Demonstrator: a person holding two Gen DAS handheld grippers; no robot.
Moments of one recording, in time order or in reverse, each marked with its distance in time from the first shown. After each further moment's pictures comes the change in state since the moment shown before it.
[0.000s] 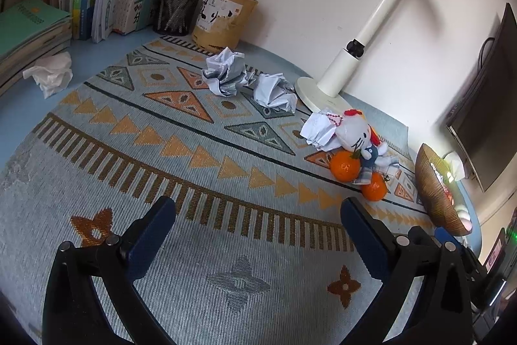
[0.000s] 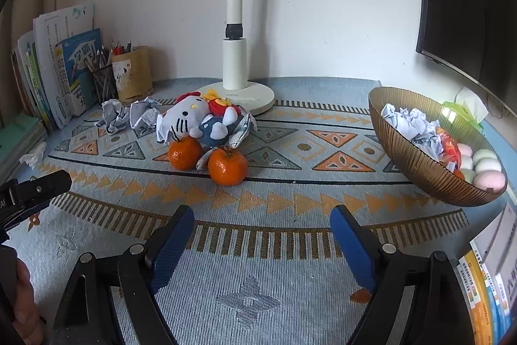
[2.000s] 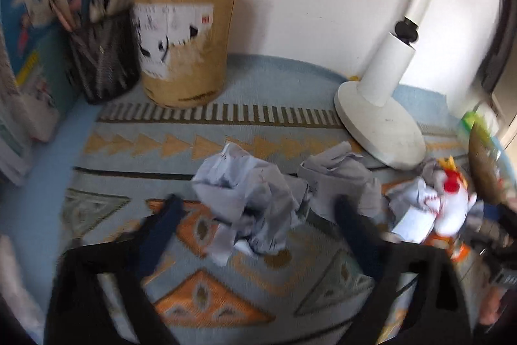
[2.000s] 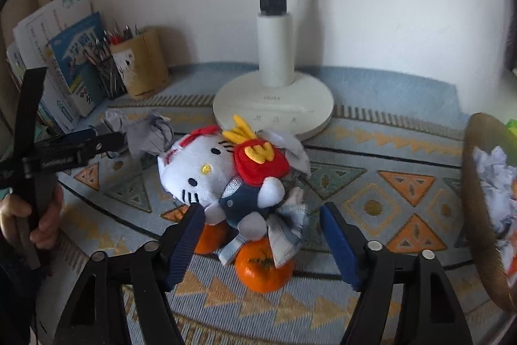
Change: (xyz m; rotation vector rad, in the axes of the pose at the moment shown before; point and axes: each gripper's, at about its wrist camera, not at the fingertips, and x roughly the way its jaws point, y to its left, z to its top) left arm 0.143 0.017 0.140 0.300 0.190 0.005; right arm 0.112 0.017 0.089 -0.034 0.220 0.229
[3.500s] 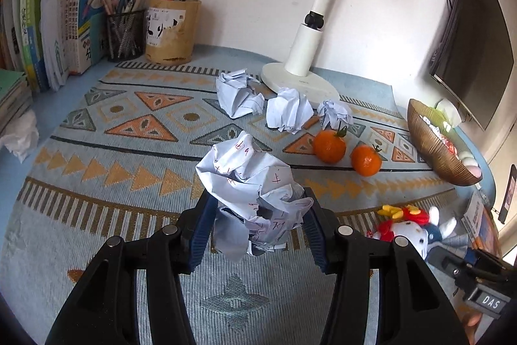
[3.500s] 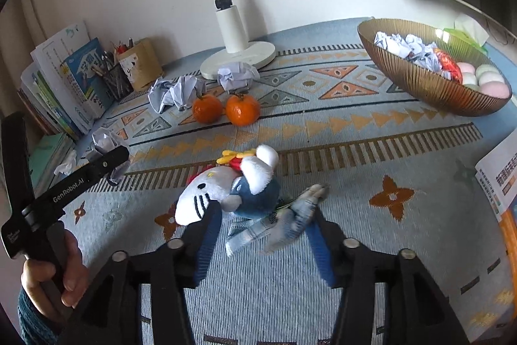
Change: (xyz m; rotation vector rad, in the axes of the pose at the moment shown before) left arm -0.105 -0.080 -0.134 -0.037 -0.153 -0.017; right arm -0.119 0.008 -0.147 0.248 -0.061 -0.060
